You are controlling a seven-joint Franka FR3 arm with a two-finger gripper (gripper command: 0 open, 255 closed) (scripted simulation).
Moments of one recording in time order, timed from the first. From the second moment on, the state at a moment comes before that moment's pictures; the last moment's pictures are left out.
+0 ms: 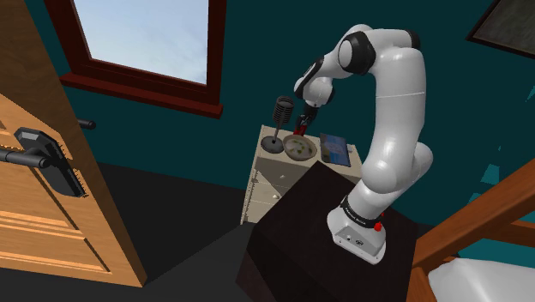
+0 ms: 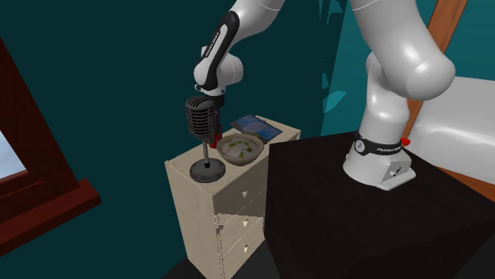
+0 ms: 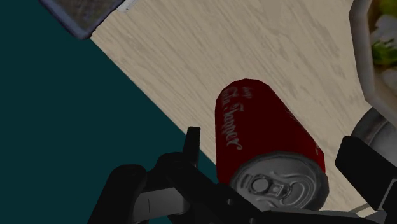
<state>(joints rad) -0.33 0.59 -0.41 -2.03 0.44 2.54 -0.89</state>
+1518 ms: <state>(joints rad) -0.28 0.46 -0.48 -2.04 0.36 2.43 -0.83</state>
